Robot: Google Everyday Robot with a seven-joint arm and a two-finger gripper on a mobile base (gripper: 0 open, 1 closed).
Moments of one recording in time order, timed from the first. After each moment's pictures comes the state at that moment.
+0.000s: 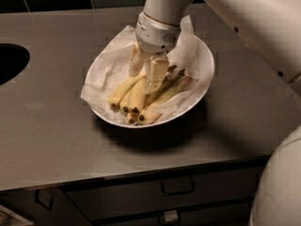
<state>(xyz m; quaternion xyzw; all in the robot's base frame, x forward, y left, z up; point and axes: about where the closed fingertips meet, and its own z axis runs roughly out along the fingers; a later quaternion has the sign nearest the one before) 0.535 0.006 0.902 -0.85 0.49 0.13 0.10</state>
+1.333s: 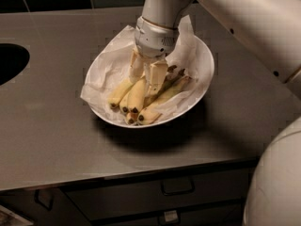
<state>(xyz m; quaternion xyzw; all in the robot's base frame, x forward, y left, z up) 0.532 0.007 0.892 -0.86 0.49 0.15 0.09</state>
